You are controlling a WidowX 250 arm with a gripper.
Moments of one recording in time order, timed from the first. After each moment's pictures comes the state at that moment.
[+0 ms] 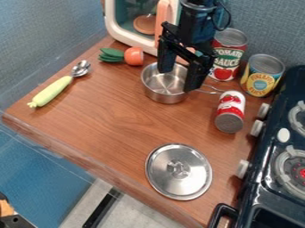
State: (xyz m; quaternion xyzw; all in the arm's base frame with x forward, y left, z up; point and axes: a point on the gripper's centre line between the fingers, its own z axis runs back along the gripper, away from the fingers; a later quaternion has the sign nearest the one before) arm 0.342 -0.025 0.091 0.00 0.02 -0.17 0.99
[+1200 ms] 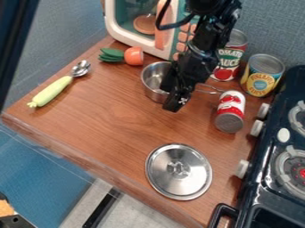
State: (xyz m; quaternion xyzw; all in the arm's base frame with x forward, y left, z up) arm 0.380 -0.004 0.006 0.07 0.13 -0.46 0.88
